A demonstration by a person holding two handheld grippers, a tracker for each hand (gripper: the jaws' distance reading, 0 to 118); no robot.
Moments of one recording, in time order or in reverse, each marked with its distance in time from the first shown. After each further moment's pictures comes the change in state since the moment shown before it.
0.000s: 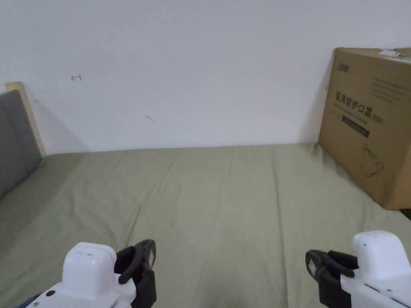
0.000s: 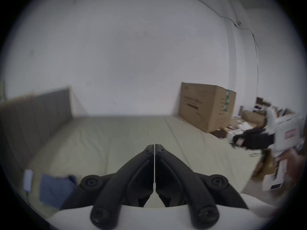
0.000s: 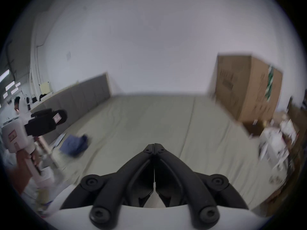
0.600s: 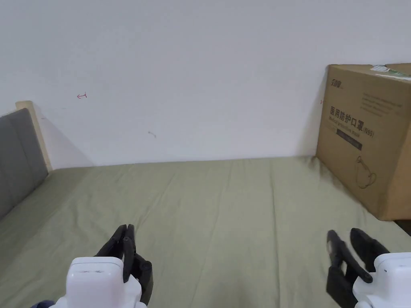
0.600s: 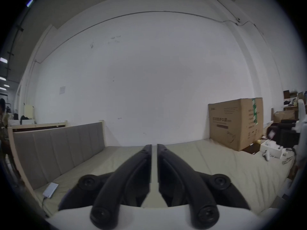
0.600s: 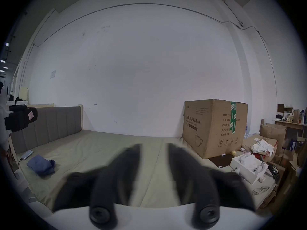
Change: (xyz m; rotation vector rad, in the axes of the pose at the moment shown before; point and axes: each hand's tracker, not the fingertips) left arm 0.041 -0.006 0.009 0.241 0.283 -0.086; right arm 0.004 -0.029 0.023 0.315 -0.265 0.051
